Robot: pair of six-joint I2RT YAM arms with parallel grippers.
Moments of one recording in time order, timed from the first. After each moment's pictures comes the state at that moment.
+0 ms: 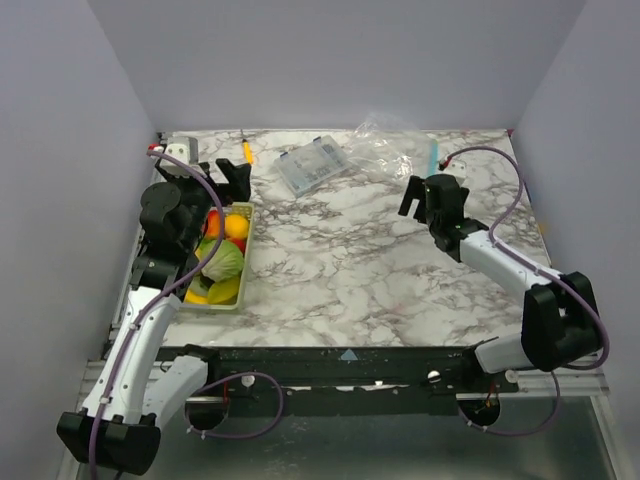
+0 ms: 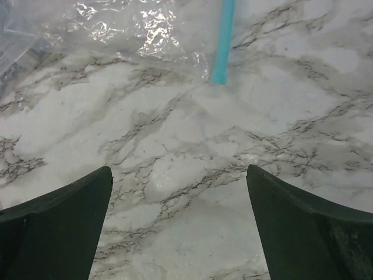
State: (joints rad) left arm -0.17 0.88 0.93 -0.02 -0.01 -0.28; right arm 0.34 1.39 0.85 0.02 0.42 0.38
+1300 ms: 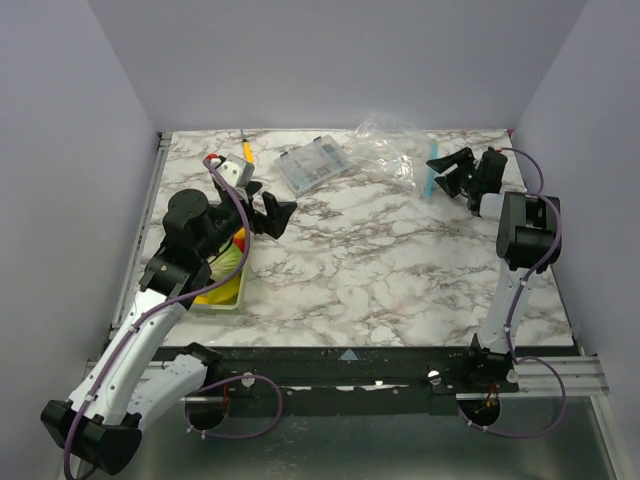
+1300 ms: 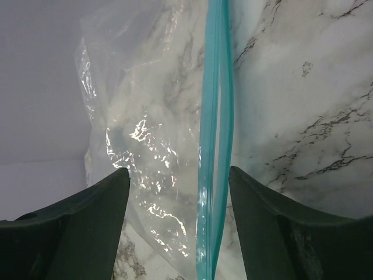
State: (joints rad) left arm -0.41 0.86 0.95 -0.14 0.25 -0.13; right arm -0.15 2.16 1.27 0.48 -0.44 0.92
